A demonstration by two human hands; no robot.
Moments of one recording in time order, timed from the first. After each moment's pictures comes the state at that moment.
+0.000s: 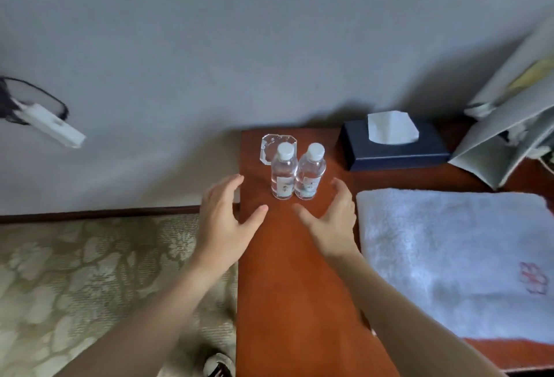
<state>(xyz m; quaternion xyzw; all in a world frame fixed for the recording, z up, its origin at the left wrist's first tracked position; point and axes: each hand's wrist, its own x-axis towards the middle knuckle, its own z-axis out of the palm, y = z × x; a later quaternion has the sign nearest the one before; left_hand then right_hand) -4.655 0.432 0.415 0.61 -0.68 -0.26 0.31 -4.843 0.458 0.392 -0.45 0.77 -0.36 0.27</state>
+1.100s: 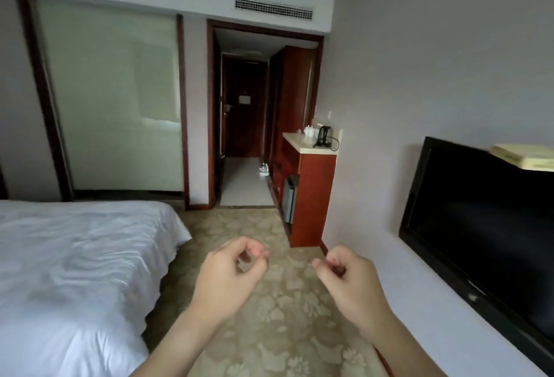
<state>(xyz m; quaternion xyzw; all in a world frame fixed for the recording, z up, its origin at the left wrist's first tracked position) -4.014 0.923 0.789 0.79 -0.24 0.21 0.53 -4.075 0.706 0.787 -0.87 0.03 -0.29 0.40</state>
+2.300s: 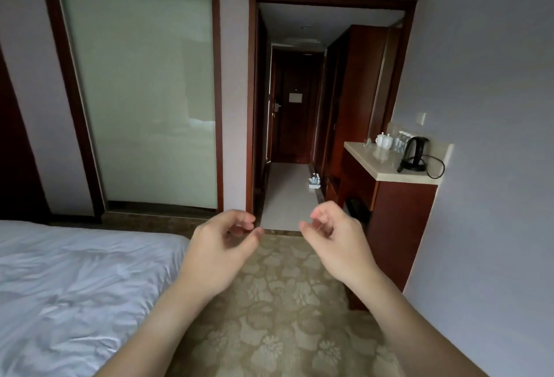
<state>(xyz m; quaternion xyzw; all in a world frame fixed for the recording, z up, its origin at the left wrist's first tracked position) -3.327 0.873 0.805 0.82 -0.14 0.25 0.49 -3.317 0.653 0.810 -0.87 -0.10 -0.25 0.41</state>
